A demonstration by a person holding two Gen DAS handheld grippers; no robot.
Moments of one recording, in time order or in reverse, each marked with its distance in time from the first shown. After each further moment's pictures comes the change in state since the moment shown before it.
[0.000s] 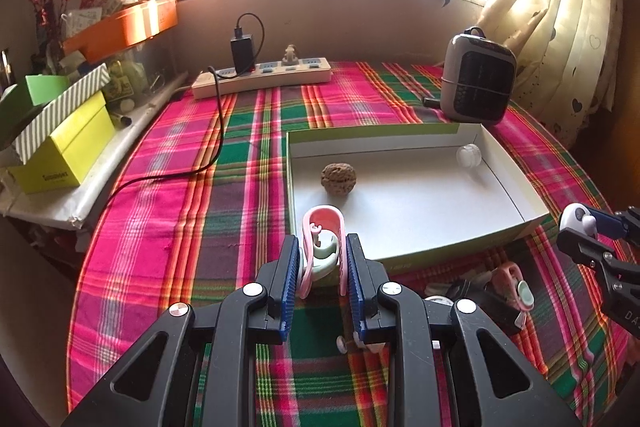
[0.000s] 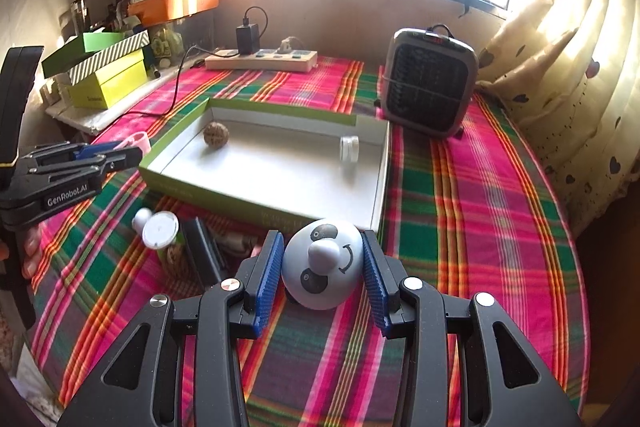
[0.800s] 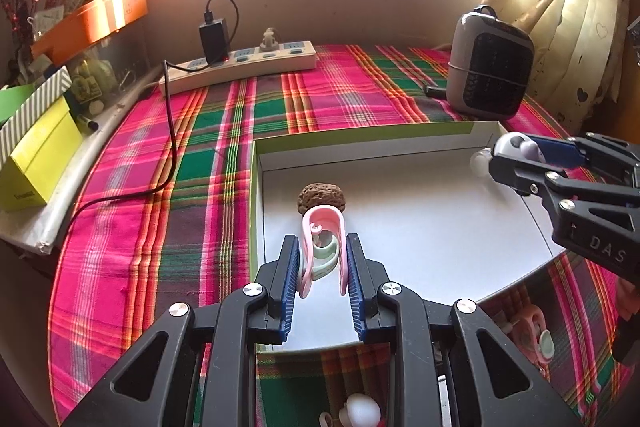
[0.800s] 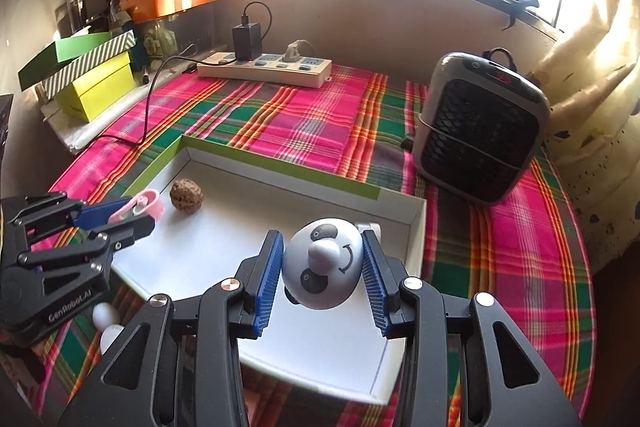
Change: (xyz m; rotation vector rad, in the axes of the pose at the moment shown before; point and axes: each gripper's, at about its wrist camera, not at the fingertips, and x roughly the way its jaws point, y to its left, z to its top) left arm 0.055 -0.012 0.026 0.024 0.064 -0.022; right arm 0.081 -0.002 0.074 -0.061 0.034 0.044
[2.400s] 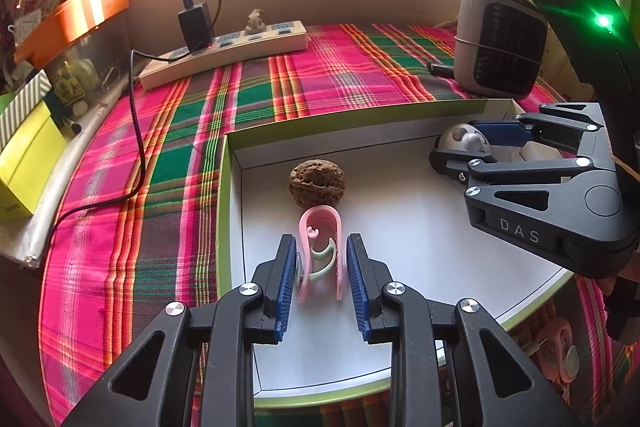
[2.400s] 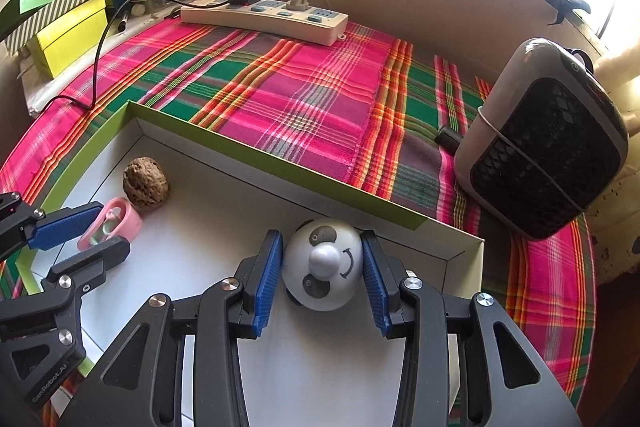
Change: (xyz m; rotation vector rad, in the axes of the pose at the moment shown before) left arm 0.034 -0.007 0.004 0.038 0.045 -0.002; right arm 0.077 0.012 0.020 -0.100 0.155 -0.052
